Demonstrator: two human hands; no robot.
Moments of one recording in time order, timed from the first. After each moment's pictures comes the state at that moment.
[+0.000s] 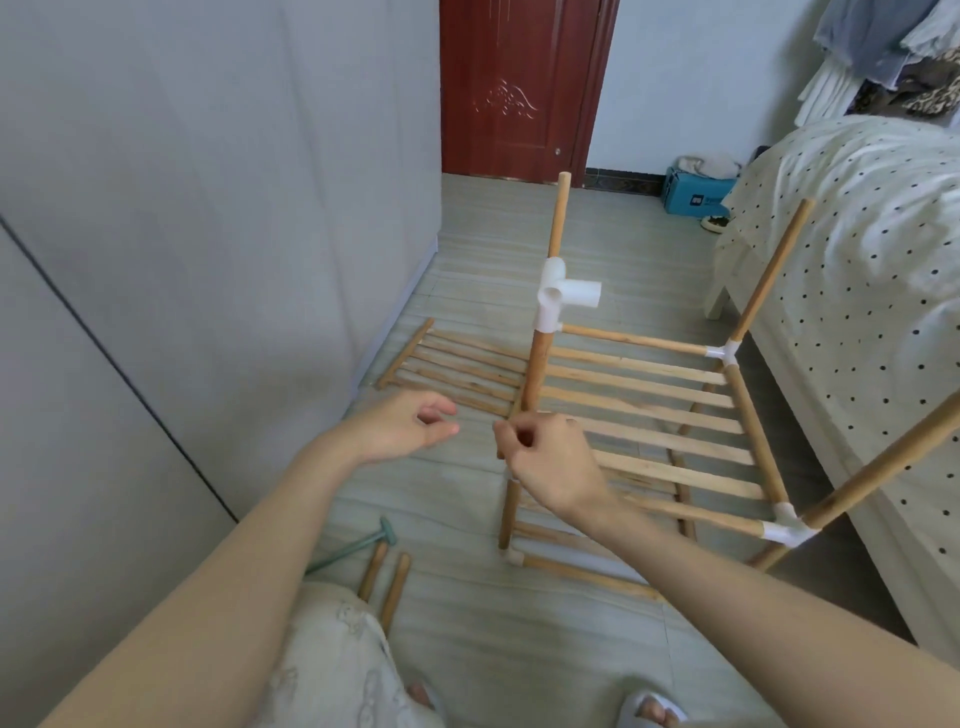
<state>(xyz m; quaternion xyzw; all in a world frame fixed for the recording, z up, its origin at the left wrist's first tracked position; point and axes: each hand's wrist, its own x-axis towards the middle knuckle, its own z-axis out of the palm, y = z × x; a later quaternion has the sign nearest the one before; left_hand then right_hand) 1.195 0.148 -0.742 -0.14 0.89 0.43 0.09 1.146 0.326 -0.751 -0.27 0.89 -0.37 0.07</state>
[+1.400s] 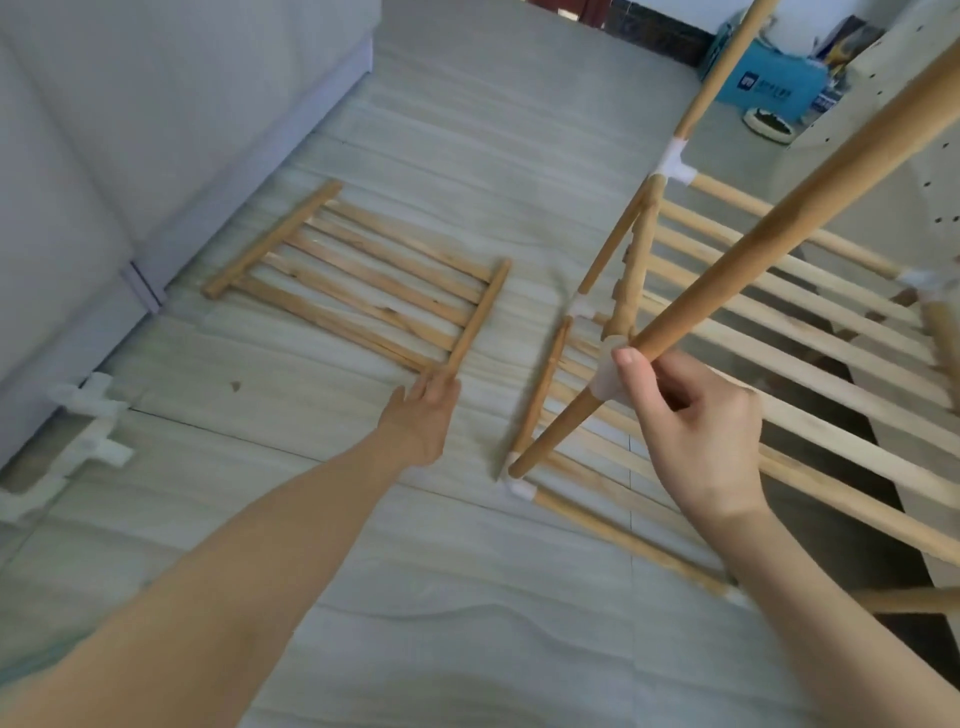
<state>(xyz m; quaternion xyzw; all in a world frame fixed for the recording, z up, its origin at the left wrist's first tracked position) 0.891 0.150 -1.083 -0.08 0.97 0.11 0.22 0.880 0.357 -0.903 -0.24 0.90 -0.34 -0.12</state>
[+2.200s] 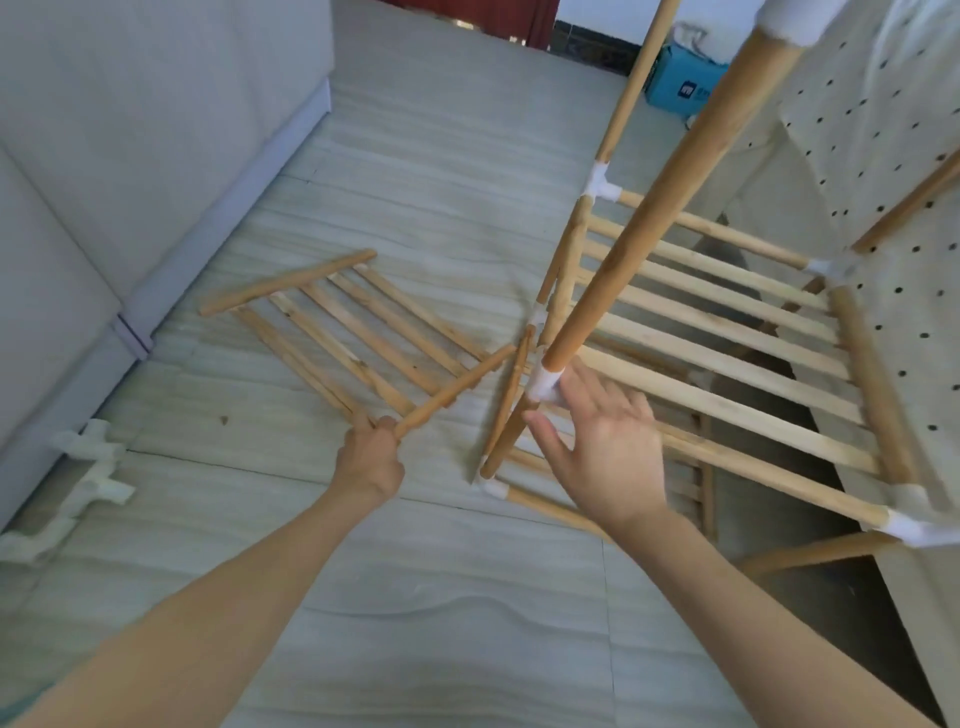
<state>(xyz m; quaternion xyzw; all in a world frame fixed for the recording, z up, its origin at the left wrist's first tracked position) 0.939 0.162 -1.034 -0.26 0.91 0.28 0.13 0.899 0.367 -0.911 -0.31 0.93 -0.12 -0.16</state>
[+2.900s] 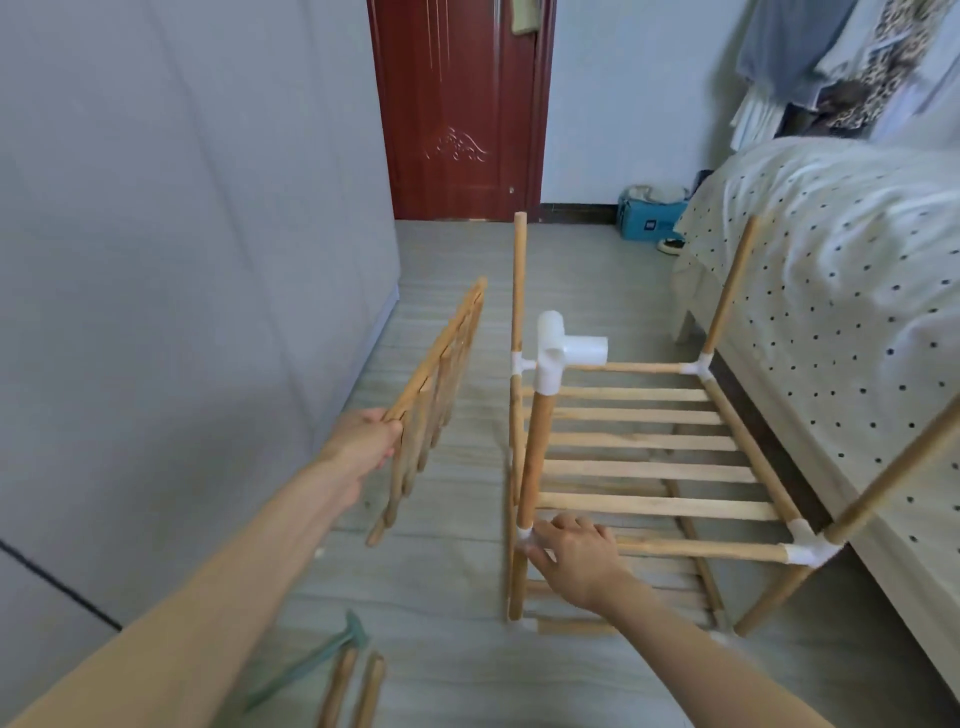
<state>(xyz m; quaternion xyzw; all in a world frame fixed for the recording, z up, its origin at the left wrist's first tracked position) 1.100 0.136 -0.753 -0.31 0.77 0.54 -0.11 1.058 0.369 -0.856 -0.29 0.94 -0.05 0.15</state>
